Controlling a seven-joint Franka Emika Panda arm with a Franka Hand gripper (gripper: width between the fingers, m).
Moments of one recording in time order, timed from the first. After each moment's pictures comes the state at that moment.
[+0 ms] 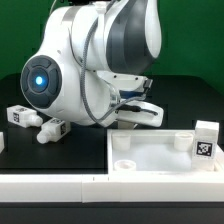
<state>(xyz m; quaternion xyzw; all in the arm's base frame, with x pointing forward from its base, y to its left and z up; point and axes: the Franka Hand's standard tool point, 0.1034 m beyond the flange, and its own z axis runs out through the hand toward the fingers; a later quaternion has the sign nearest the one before) 0.402 0.017 0.009 -0.83 0.22 0.50 0.16</state>
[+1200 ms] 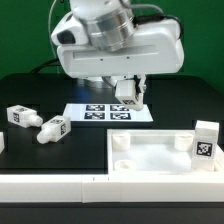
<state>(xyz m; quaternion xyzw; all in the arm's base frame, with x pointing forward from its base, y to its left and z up) 0.516 0.015 0.107 -0.96 0.18 0.16 0.13</state>
